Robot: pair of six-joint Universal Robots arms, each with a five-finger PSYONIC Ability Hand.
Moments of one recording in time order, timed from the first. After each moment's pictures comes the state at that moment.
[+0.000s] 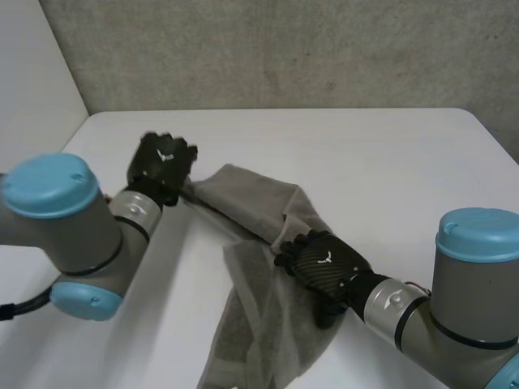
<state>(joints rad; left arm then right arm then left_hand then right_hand) 4.26 -1.98 -1.58 3.54 -1.56 3.65 2.05 -1.19 1.81 -0.14 1.15 2.63 1.16 1.21 1.21 1.21 1.02 0.25 0.24 0.23 0.23 0.06</state>
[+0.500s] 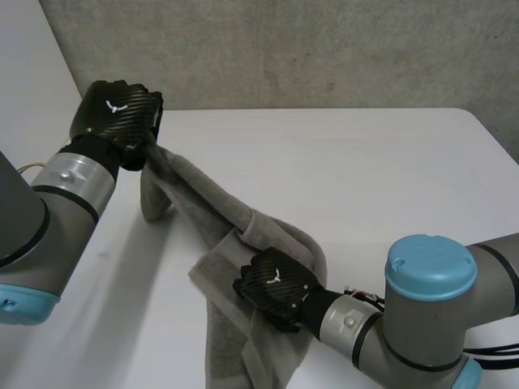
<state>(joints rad) 4.30 -1.70 -1.60 3.38 -1.56 3.53 2.20 -1.09 1.76 -0.30 1.07 2.63 1.17 1.22 1.22 1.22 1.03 1.04 1.17 1.17 1.18 0.91</state>
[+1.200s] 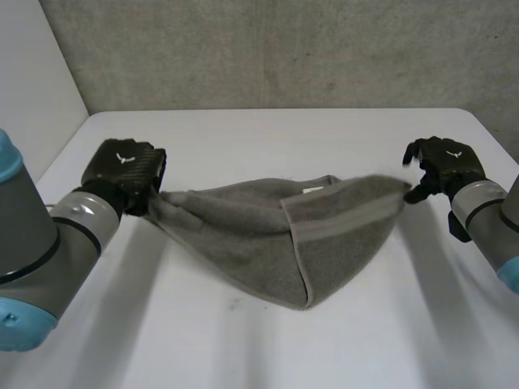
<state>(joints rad) 4.32 -1.76 -1.66 3.25 -1.56 3.52 1.71 -1.10 1.52 -0.25 1.39 3.09 1.18 1.22 1.22 1.22 1.04 0.62 0.63 0.64 0.64 0.46</state>
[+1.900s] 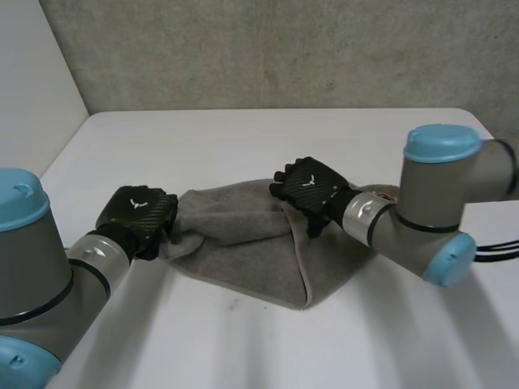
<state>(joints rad) 4.29 -1.78 -1.78 3.24 -1.56 3.47 2.03 -0.87 1.18 0.01 1.08 2.48 1.18 1.22 1.22 1.22 1.04 0.36 0.35 0.37 0.36 0.18</state>
